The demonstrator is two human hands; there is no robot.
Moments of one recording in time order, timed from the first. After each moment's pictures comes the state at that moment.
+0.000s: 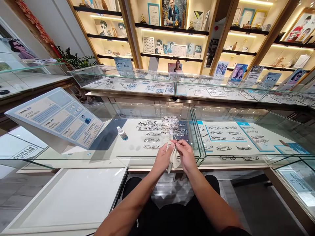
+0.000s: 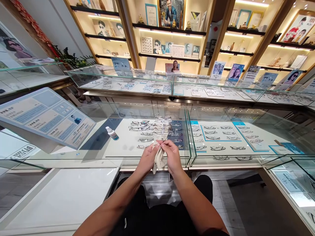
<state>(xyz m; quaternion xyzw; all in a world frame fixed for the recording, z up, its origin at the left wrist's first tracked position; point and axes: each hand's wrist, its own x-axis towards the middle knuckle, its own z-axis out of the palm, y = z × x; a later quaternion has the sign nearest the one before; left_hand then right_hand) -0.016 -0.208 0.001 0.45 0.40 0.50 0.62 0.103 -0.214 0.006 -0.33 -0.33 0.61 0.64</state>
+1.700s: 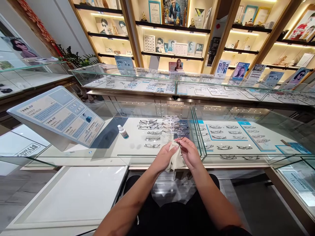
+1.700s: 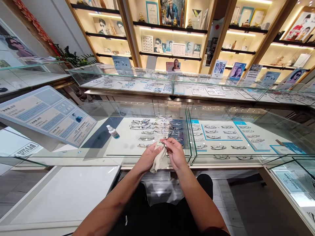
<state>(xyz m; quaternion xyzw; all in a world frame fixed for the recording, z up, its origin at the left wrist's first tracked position) -0.021 -0.211 0.005 0.45 0.31 0.45 0.70 0.122 -0.210 0.013 -0.30 -0.30 0.67 0.61</state>
